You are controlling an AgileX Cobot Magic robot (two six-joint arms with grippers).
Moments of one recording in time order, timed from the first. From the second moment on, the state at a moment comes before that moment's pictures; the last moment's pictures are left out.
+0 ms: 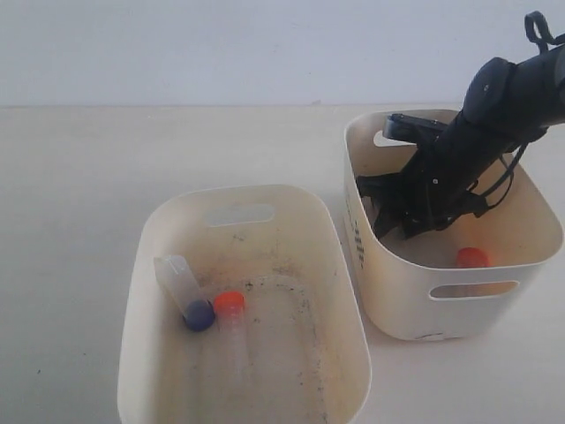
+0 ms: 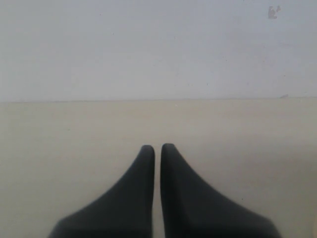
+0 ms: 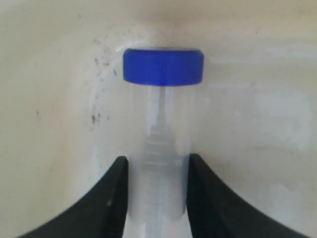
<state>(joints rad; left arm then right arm) 0.00 0.00 0.00 -0.02 0.18 0.02 0.14 2.02 -1.22 0.46 0.63 -0.18</state>
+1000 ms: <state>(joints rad) 0.00 0.00 0.00 -0.02 0.18 0.02 0.16 1.47 -1.21 0.55 0.80 -0.19</state>
